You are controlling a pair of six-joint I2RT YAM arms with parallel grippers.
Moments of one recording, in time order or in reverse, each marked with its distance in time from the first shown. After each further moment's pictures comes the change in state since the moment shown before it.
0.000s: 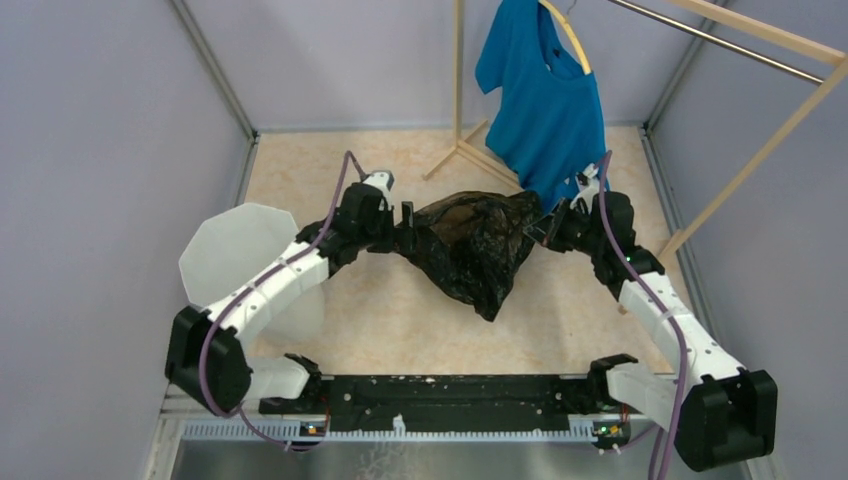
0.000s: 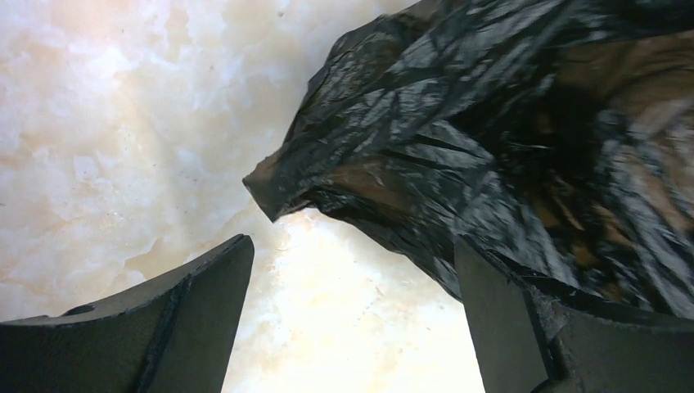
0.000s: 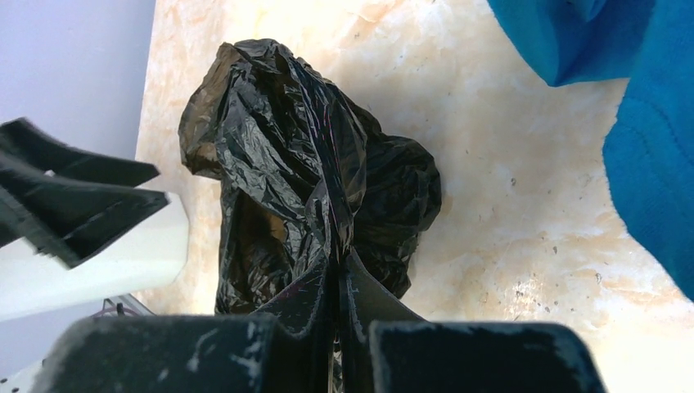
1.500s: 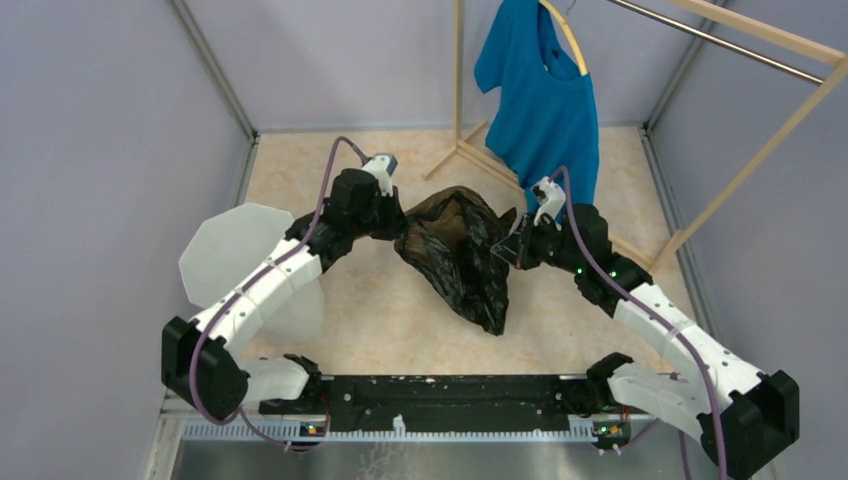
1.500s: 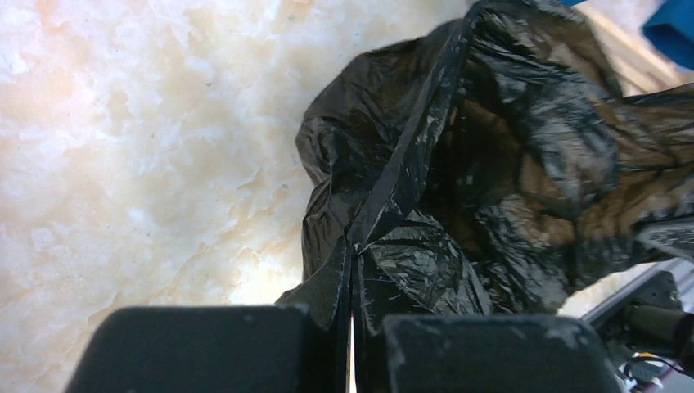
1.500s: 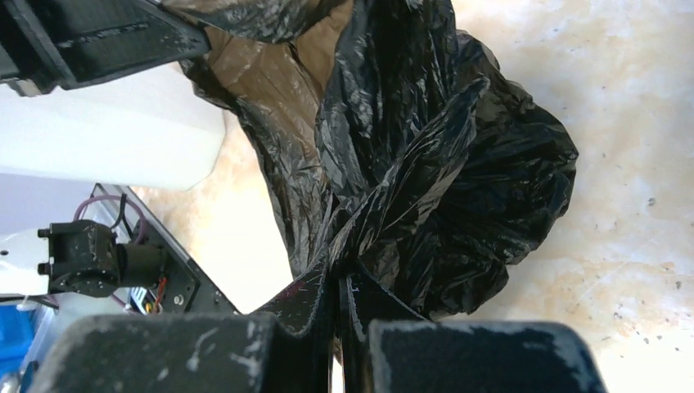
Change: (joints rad) left arm 0.006 0.015 0.101 0.013 0.129 0.018; right arm 0.311 -0.068 0.021 -0.027 0.067 -0.102
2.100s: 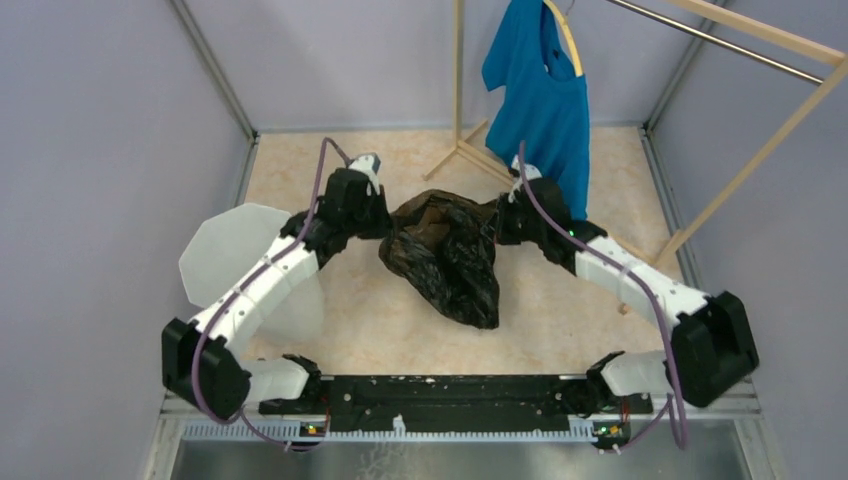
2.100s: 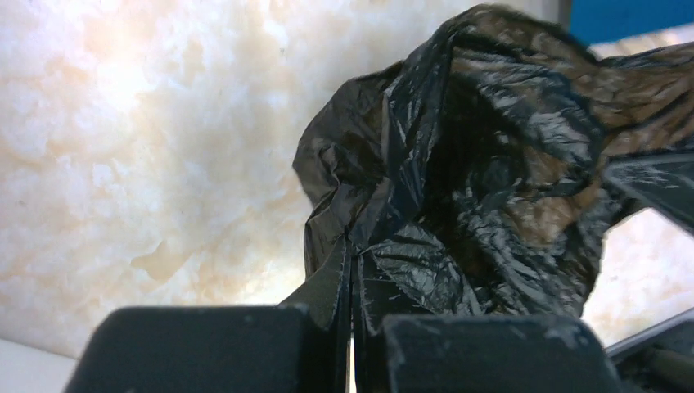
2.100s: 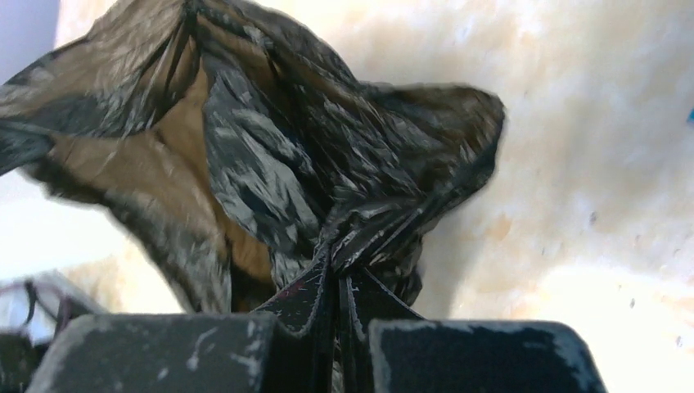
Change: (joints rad) left arm 0.024 -0.068 -0.080 -0.054 -0.118 -0.054; right arm 0.037 0.282 0.093 0.050 0.161 0.036
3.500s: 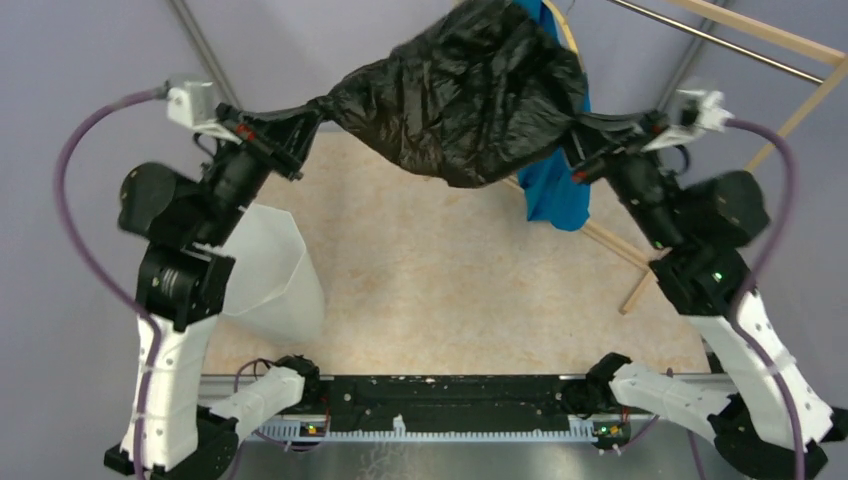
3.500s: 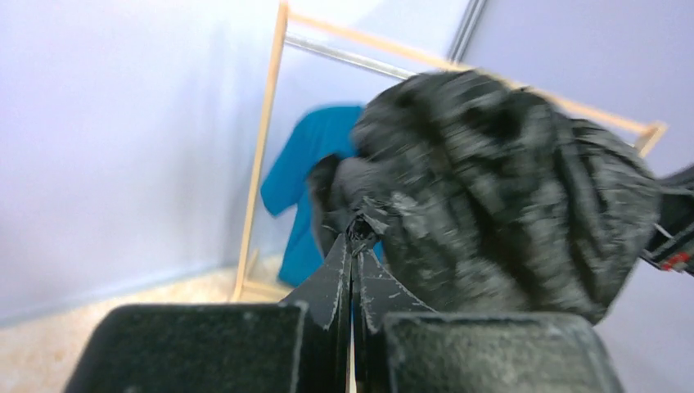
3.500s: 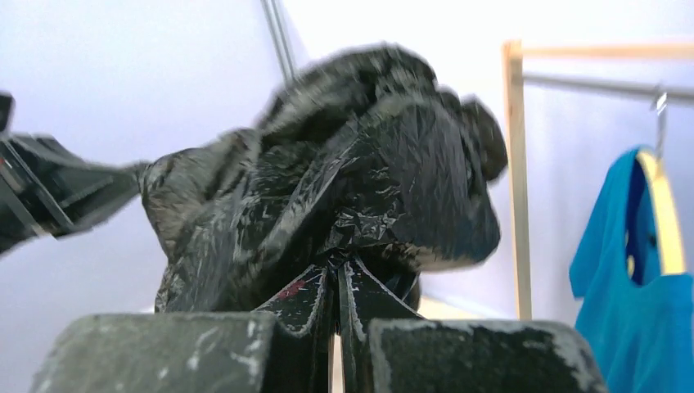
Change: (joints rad) left arm 0.177 -0.173 0.670 0.097 0.260 0.068; right arm 0.104 -0.247 0.597 0.080 0.119 -0.280
